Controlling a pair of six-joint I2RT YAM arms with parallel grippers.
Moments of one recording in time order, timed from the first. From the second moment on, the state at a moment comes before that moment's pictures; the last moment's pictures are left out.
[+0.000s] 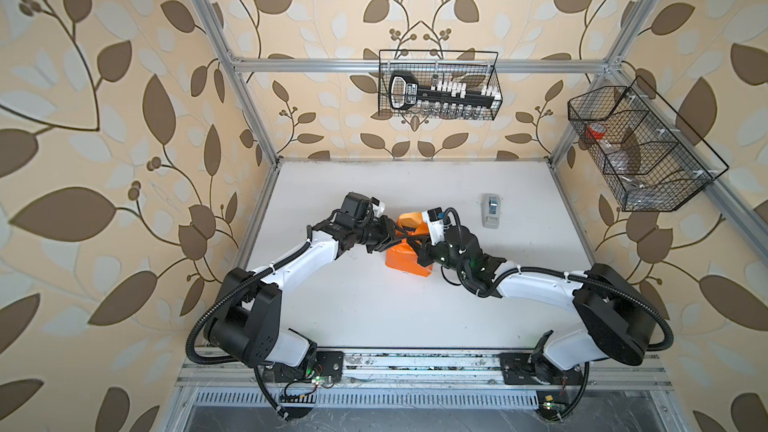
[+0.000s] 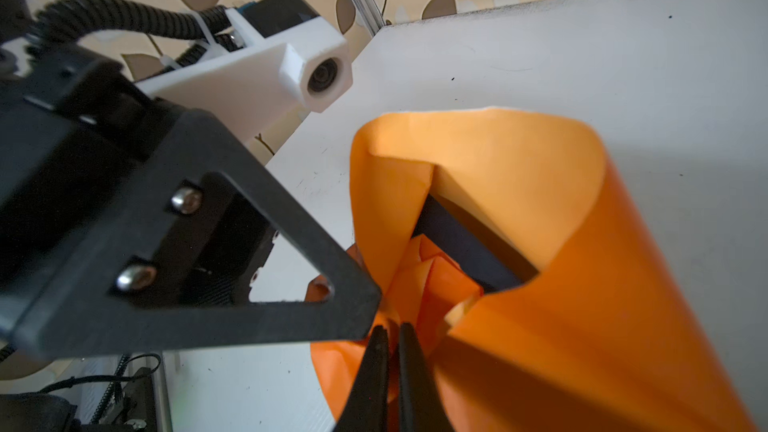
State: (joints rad) left arm -0.42 1.44 0.96 -0.31 0.64 -0.83; right arm 0.78 1.51 0.71 0.44 -0.03 0.50
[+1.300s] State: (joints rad) left arm -0.36 2.01 1.94 -1.27 0.83 0.18; right arm 0.79 1.53 0.72 0.46 0.00 0.49
